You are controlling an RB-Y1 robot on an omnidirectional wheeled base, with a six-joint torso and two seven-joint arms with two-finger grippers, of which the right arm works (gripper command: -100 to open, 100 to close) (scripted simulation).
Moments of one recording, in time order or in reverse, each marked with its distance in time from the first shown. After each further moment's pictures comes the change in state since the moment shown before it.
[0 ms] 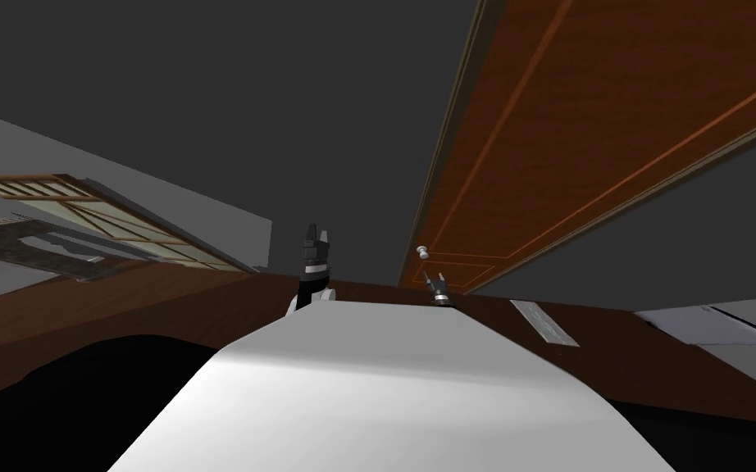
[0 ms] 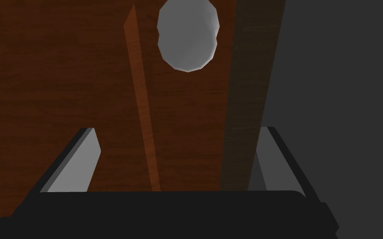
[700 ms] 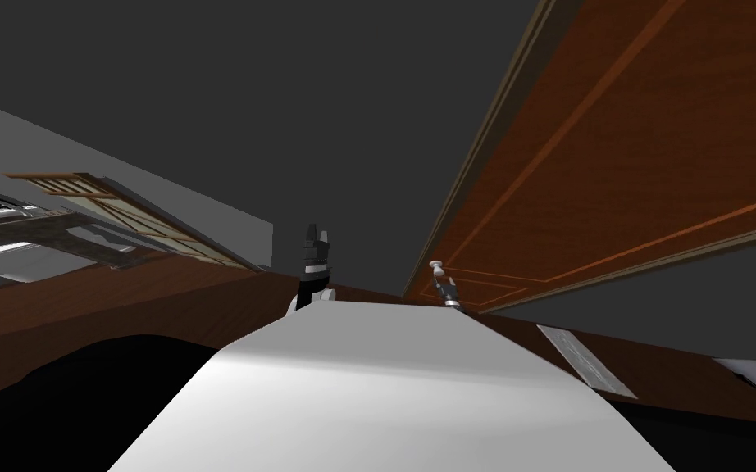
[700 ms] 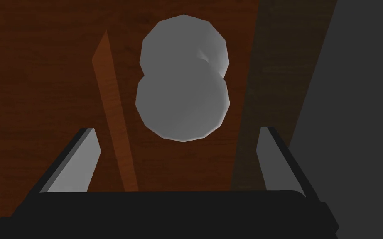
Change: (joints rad) arm -0.001 -0.083 -0.059 0.092 -0.047 -0.059 -0.004
